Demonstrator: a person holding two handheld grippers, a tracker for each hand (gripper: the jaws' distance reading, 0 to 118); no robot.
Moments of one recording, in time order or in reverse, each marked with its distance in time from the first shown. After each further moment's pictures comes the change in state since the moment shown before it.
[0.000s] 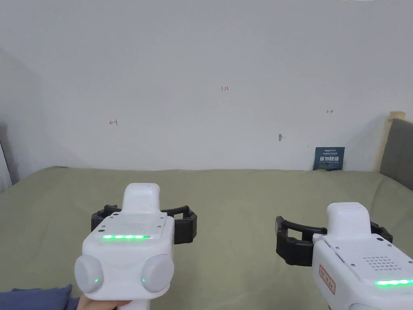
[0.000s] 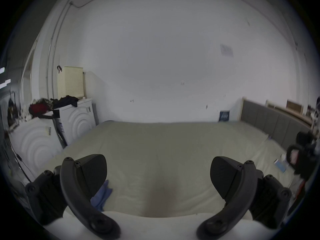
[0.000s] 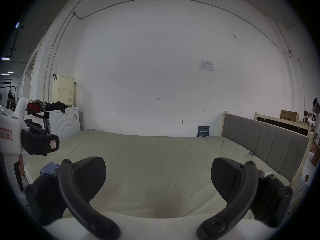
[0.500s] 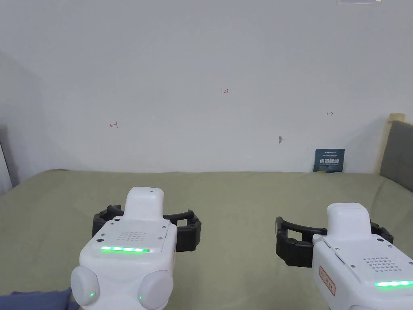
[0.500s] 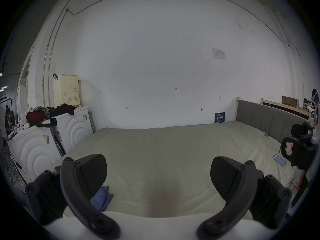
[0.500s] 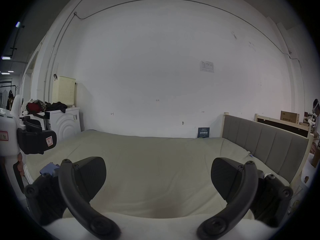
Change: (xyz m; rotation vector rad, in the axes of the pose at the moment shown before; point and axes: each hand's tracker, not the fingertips) left arm 0.005 -0.002 0.010 0.016 -0.026 -0.085; right arm 0.001 0.001 0.003 0.009 0.000 0.004
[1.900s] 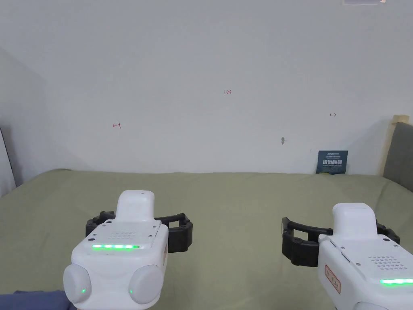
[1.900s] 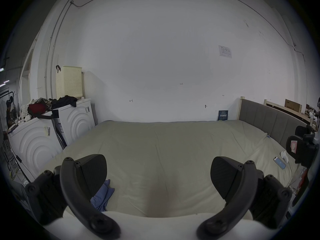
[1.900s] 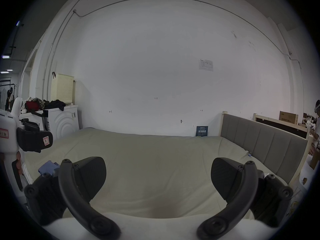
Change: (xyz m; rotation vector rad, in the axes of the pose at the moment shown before) left arm -0.016 -0.003 -0.006 -0.055 0.022 0.043; right arm 0.003 0.003 -0.001 -0.018 -0.016 0.003
